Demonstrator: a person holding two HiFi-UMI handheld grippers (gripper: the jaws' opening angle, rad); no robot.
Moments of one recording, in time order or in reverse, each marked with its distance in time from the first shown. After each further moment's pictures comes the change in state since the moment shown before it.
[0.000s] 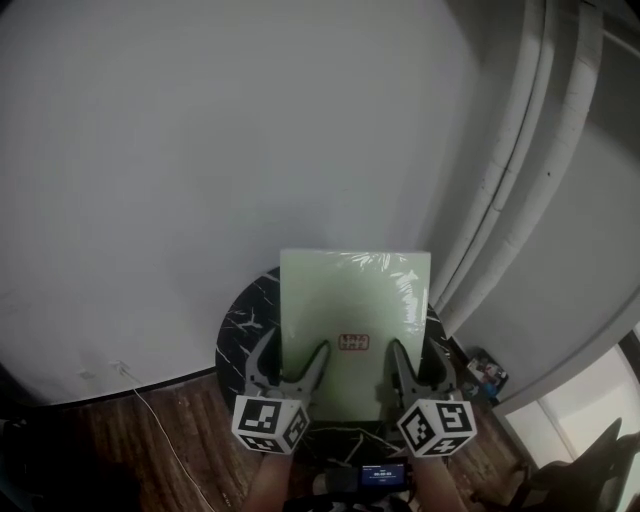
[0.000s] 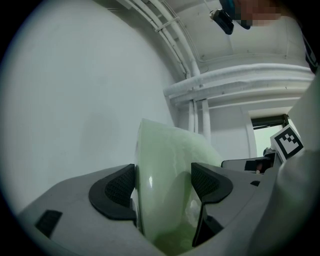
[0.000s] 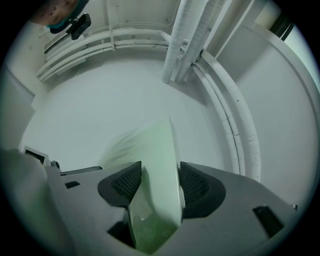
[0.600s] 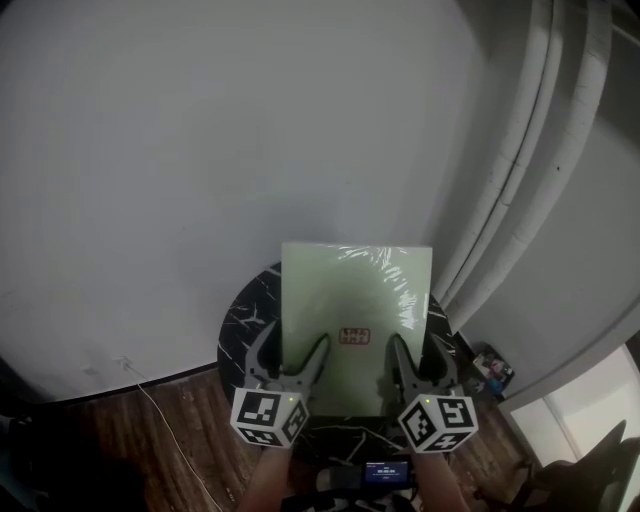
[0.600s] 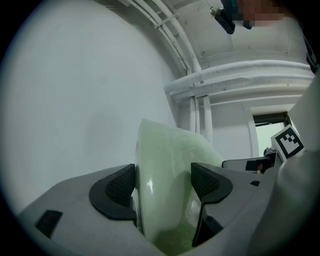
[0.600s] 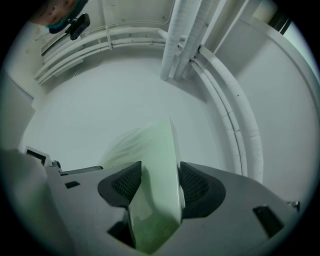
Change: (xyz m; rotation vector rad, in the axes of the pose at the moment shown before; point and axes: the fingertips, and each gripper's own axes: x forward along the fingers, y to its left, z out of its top) left arm 0.015 0.010 -0.007 0.007 0.025 0.007; right arm 0.017 -0.006 -0.009 0.018 0.016 0.008
